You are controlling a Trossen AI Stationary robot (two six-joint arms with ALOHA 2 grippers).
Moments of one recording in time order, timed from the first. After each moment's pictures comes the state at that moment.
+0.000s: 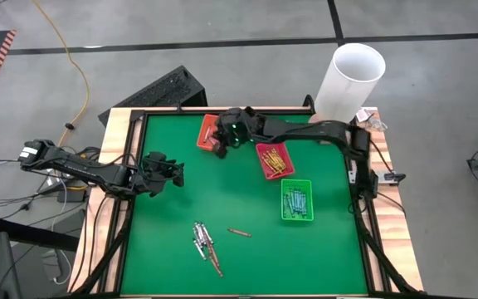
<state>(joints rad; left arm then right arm) -0.18 0.78 0.29 -0.25 -0.85 -1.01 -0.27 1.95 1.64 -0.20 0.07 0.19</state>
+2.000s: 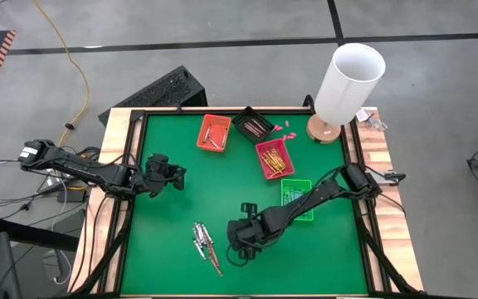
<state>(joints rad) -0.18 0.78 0.29 -0.24 -0.72 -1.06 0.41 2.06 1.58 -0.59 0.26 0.40</state>
